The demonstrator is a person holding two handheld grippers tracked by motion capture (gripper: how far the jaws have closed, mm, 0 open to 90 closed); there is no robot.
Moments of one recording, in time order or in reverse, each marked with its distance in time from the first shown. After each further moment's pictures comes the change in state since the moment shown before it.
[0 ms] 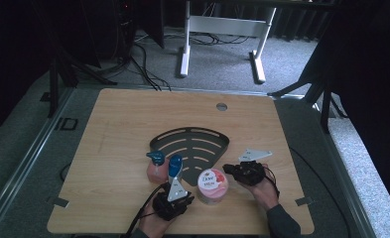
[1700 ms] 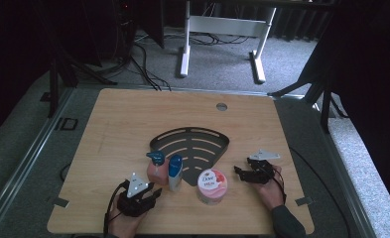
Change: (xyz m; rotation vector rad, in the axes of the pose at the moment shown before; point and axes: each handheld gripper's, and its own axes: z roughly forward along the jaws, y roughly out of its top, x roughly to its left) left arm 0.051 -0.036 -0.052 -0.078 0.215 -0.216; right arm -0.045 -0.039 0.011 0.024 -0.264 0.092
